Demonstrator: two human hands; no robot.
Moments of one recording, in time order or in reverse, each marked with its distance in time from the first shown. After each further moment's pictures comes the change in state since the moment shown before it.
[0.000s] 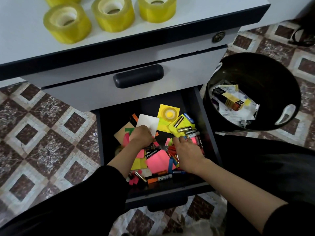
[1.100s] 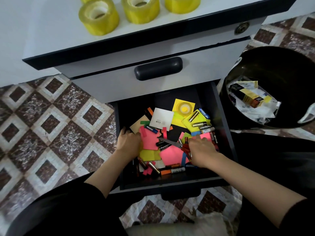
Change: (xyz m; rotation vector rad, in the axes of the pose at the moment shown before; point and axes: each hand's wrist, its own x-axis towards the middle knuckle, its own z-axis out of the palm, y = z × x) left_hand -0.057 -0.072 -0.024 0.695 0.059 0.163; right_hand -0.008 -0.010 -0.007 -0.060 -0.123 0.024
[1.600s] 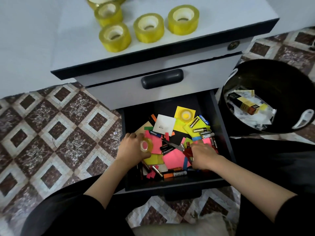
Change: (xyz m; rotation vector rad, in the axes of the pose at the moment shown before) left_hand -0.033 -0.004 -0.006 -0.455 0.262 -0.053; right_hand -0.006 0.003 0.002 0.113 0.005 0.015
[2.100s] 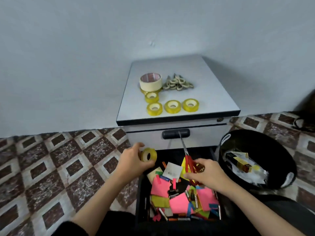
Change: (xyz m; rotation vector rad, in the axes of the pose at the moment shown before) left_hand -0.075 0.018 -0.146 -0.431 0.448 -0.029; right_hand -0.130 -0.032 -0.090 0.676 0.396 -0.222
